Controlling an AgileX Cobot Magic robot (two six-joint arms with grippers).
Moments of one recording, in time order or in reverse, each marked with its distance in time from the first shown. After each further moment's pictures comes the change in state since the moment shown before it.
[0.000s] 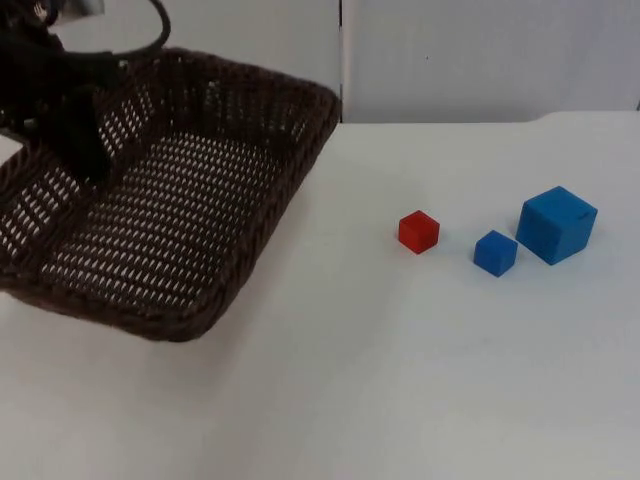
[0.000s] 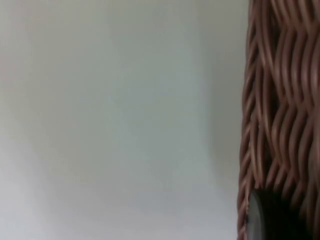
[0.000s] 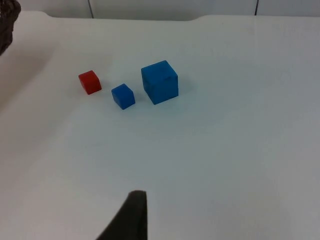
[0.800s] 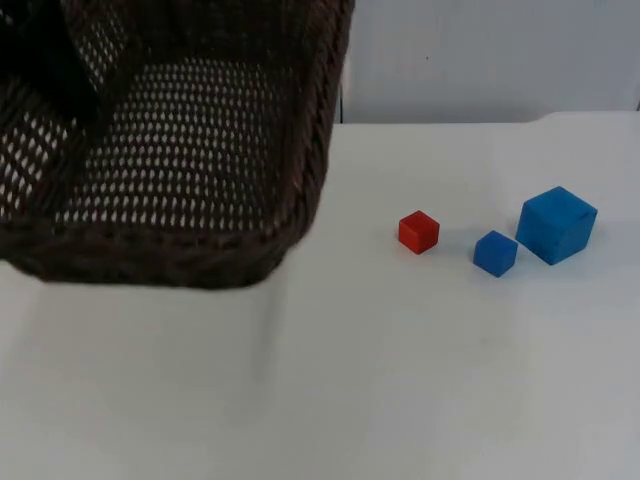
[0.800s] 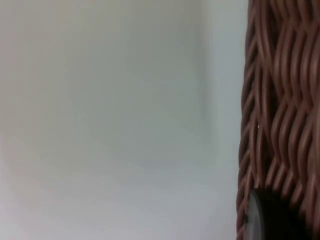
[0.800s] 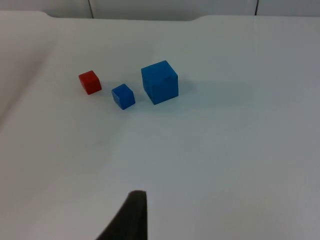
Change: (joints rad) right arm 0.000 0.000 0.000 0.000 0.000 0.000; left arm -0.042 -0.332 0.240 -0.088 -0.018 -0.207
